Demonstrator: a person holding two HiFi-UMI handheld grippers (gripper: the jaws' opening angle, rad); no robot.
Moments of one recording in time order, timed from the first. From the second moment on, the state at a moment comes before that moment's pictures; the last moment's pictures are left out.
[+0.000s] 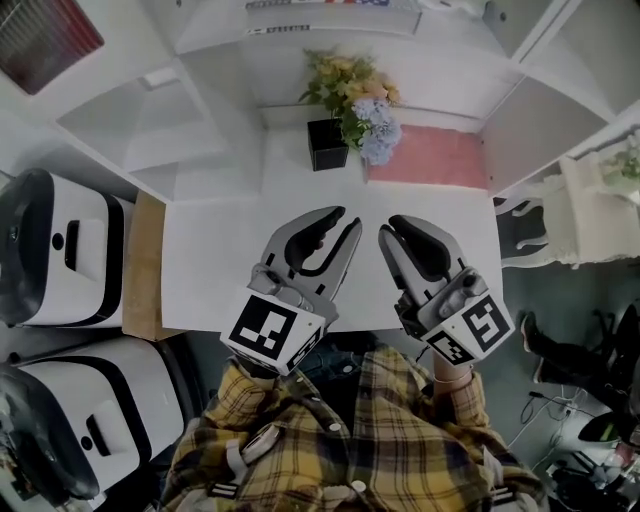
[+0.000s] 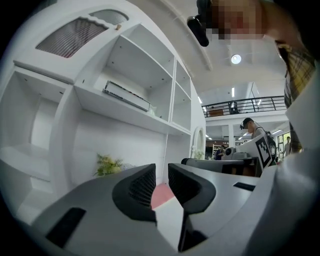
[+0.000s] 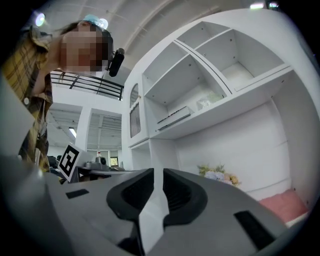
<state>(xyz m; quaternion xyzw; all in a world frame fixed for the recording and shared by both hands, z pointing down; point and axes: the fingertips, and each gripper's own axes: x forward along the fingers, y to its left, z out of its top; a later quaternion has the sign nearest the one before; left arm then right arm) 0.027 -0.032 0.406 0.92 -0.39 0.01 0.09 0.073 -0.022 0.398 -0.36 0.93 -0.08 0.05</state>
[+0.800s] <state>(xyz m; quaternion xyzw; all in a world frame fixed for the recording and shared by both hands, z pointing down) 0.046 0.006 0.467 0.93 -0.35 0.04 0.13 0.075 0.004 0.447 -0.33 0.93 -0.13 0.04</state>
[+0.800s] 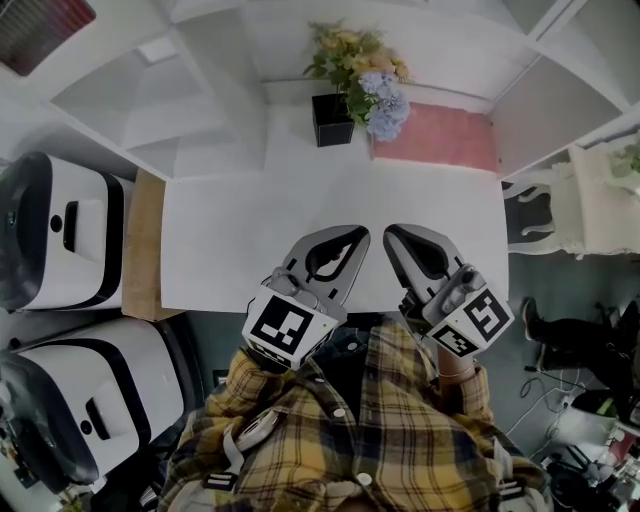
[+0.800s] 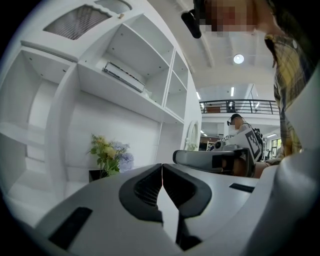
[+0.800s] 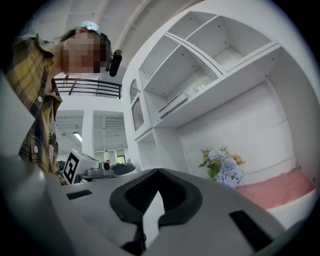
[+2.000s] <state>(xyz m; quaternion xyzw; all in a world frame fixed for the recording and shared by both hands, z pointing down) 0.043 -0.012 0.458 0.91 -0.39 0.02 0.11 0.075 -0.017 0.446 -0.31 0.94 -0.12 0.03</state>
